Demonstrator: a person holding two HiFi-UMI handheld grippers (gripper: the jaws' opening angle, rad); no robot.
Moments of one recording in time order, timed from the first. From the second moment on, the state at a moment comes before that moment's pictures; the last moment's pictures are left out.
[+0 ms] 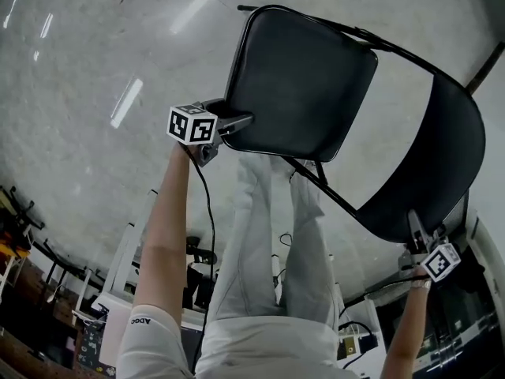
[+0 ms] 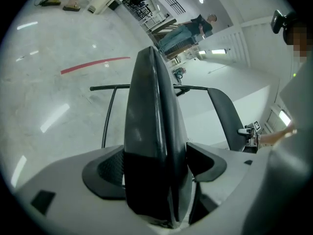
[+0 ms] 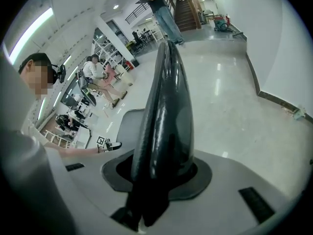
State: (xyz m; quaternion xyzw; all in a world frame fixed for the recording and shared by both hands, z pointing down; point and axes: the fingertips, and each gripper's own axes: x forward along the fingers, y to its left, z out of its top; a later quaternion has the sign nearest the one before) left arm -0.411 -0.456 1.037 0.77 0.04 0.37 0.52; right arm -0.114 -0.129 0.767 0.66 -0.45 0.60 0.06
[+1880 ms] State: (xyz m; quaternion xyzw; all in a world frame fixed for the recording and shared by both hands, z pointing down) left arm -0.290 -0.296 0.906 0.77 0.04 0.49 0.41; right arm -0.007 -0.016 0.754 0.67 -0.41 0.62 0.03
